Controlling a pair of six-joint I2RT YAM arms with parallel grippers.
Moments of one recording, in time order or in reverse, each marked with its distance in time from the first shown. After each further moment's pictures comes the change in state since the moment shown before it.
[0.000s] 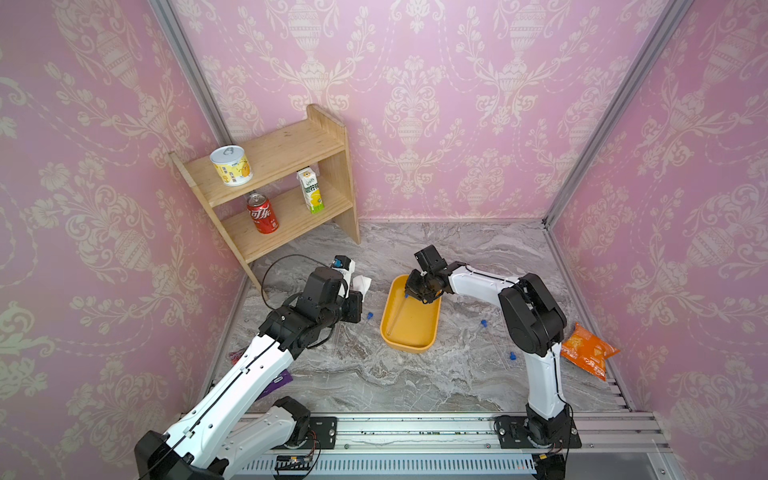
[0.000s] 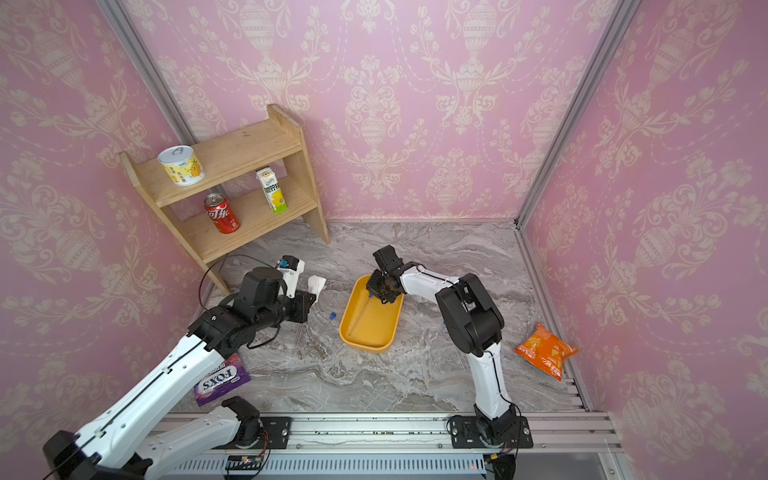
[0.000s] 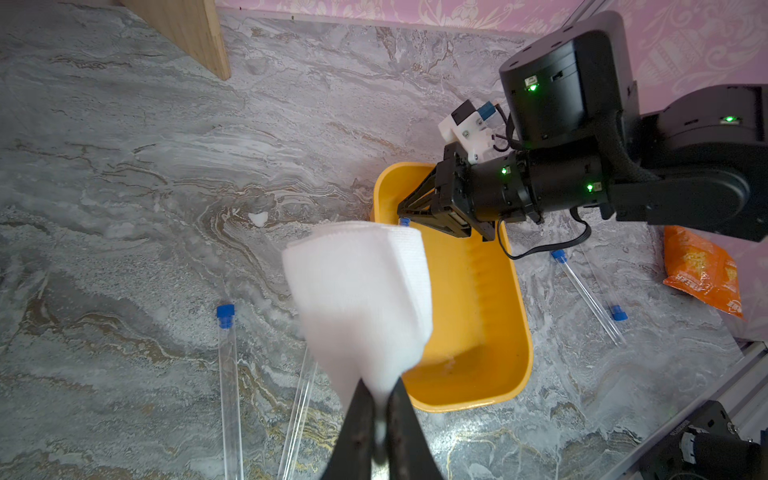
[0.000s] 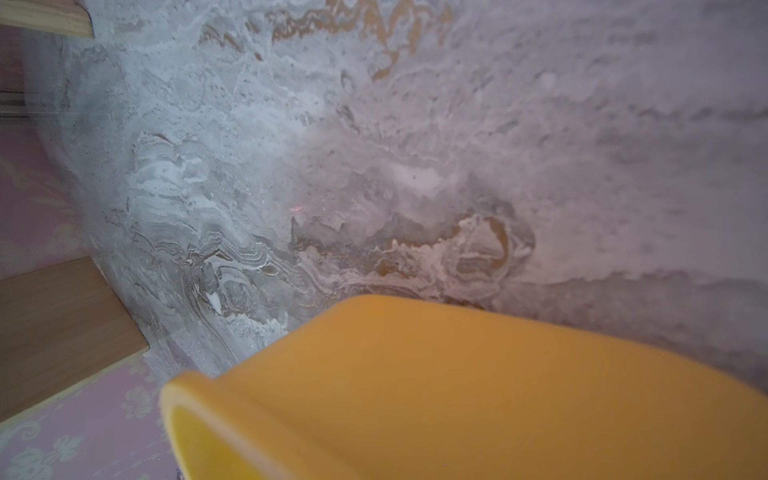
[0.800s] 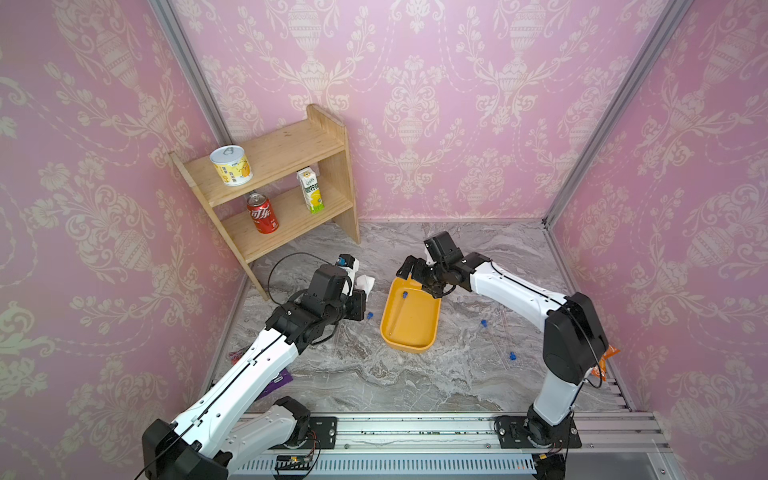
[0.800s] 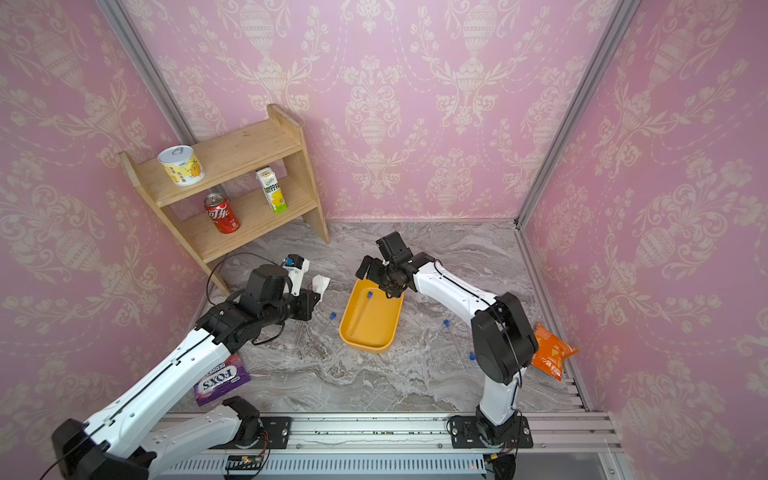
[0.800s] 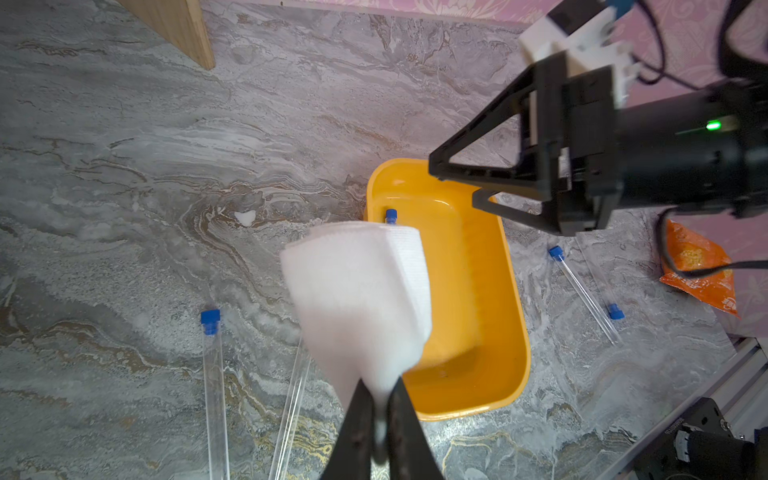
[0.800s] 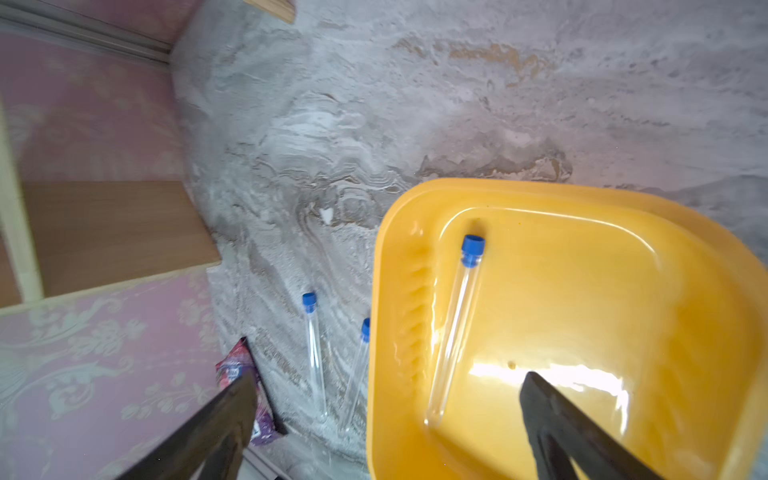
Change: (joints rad) left arm 0.000 0.054 0.002 0.032 0.026 -0.011; right arm 0.029 -0.343 -0.013 -0.183 0.005 -0.169
